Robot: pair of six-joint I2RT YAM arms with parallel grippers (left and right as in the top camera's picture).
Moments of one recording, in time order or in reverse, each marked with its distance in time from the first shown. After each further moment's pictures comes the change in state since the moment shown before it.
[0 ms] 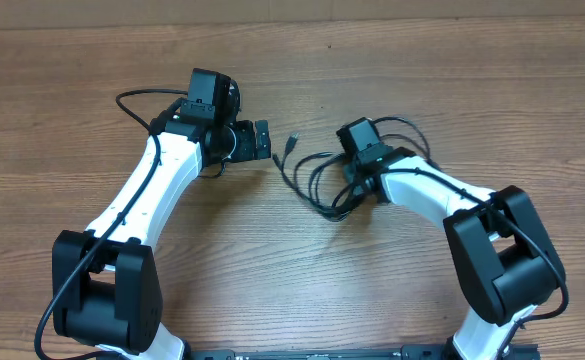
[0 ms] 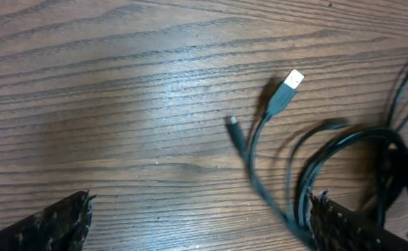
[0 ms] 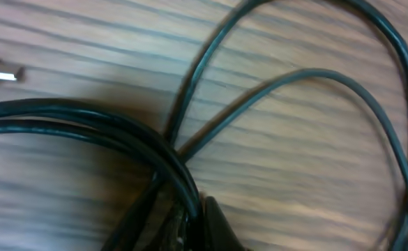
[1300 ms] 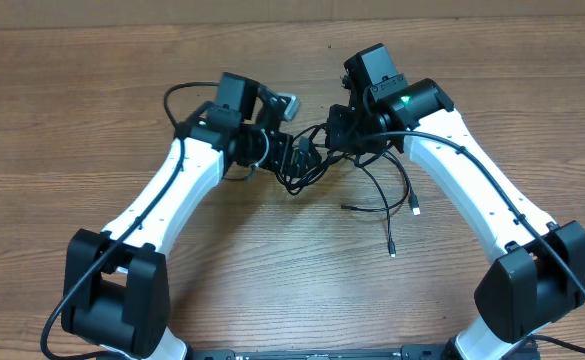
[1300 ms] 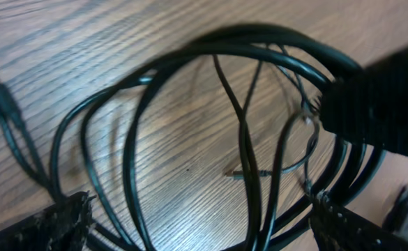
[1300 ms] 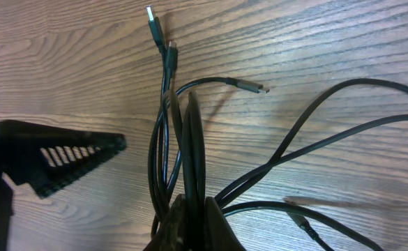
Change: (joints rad) left arm -0.121 0.000 -0.011 0.081 0.364 0.294; right arm -0.019 -0.096 0.511 -0.535 -0.595 0.439
